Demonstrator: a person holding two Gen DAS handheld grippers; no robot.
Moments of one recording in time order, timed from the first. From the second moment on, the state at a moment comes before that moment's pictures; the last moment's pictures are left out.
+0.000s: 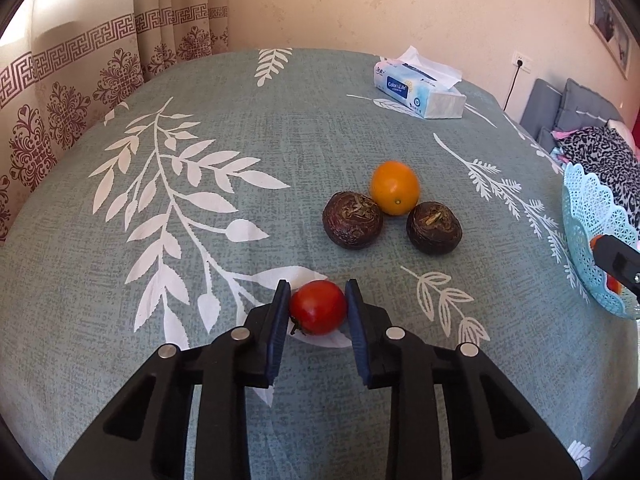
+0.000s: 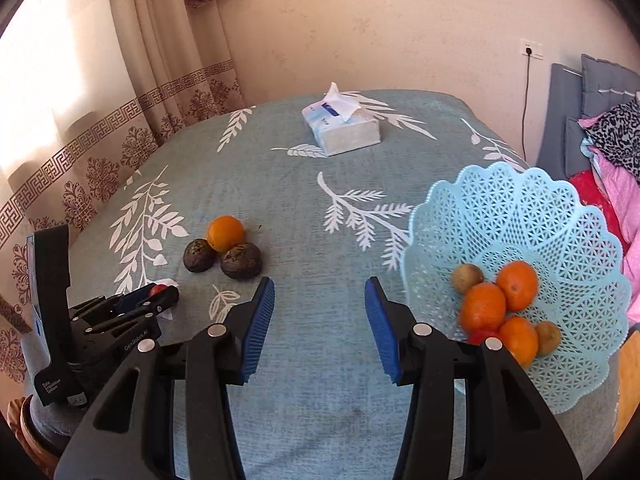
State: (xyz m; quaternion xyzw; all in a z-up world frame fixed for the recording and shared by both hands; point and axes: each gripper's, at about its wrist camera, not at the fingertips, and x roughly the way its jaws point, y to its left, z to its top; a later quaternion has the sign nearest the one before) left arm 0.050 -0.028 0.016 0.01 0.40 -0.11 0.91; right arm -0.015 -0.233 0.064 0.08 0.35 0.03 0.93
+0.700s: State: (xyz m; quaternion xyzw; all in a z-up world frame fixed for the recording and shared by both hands) left arm 0.039 0.001 0.029 -0.03 0.36 -0.06 0.93; right arm 0.094 -0.151 0.014 0.02 0.45 0.10 0.89
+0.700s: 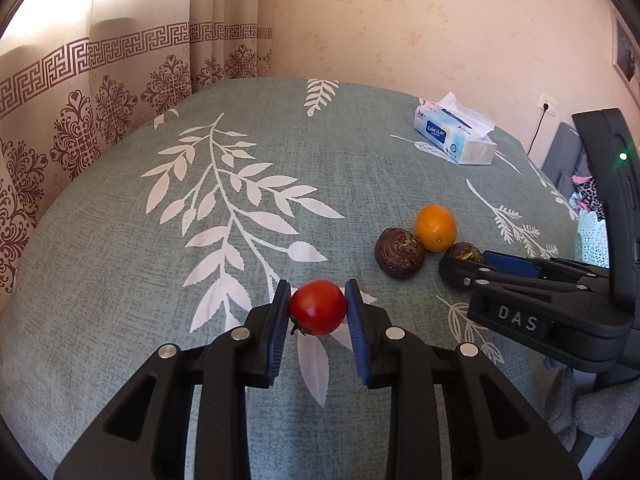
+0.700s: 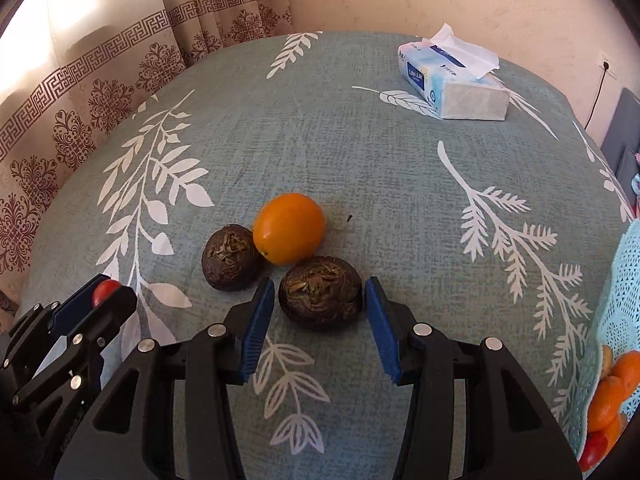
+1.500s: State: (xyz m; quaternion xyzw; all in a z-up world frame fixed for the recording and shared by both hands) left arm 0.039 0.000 0.026 -0.03 0.36 -0.07 0.93; right arm 0.058 -0.168 0.027 0.03 0.42 0.08 0.90
